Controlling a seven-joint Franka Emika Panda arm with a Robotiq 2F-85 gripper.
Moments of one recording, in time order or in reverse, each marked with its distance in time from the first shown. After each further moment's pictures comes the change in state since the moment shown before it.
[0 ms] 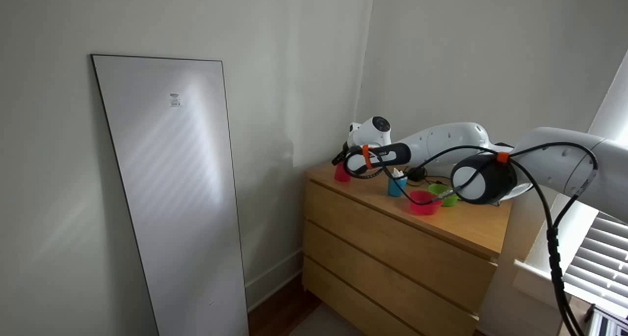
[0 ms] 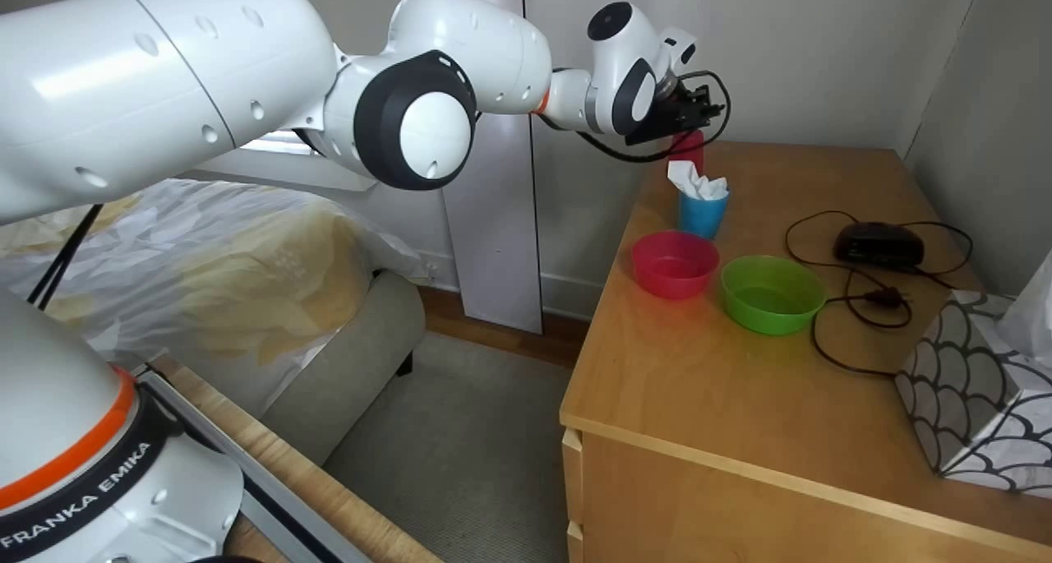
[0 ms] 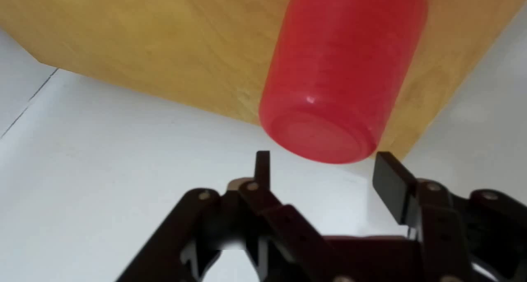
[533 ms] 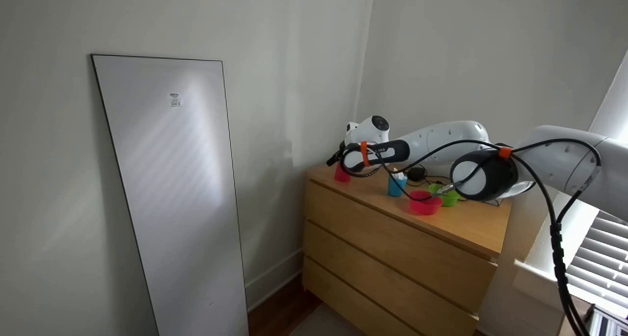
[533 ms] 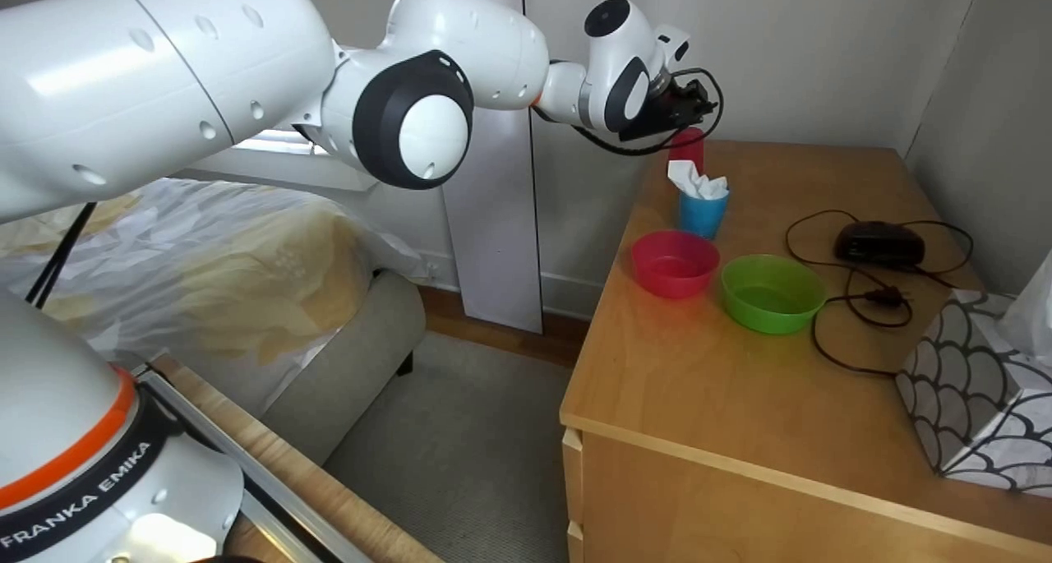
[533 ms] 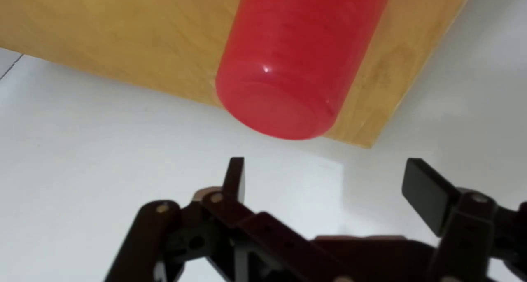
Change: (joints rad) arm -0.005 -0.012 0.081 -0.015 0.000 0.002 -0.064
